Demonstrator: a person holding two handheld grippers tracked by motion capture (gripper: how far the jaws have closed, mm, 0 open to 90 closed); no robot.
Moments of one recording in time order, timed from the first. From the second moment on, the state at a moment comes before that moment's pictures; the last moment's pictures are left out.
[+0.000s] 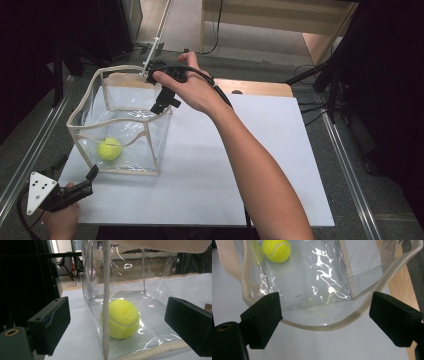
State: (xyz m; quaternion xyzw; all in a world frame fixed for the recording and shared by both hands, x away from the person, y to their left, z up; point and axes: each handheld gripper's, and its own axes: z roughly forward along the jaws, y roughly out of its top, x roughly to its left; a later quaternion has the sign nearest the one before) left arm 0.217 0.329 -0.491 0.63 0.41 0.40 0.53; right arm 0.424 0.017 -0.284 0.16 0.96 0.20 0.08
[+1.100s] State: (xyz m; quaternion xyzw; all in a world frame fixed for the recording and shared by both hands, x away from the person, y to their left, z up) left arm 0.217 0.329 -0.492 0.63 0.41 0.40 0.53; right arm 0.402 -0.032 -0.335 0.20 0.96 0.21 0.07
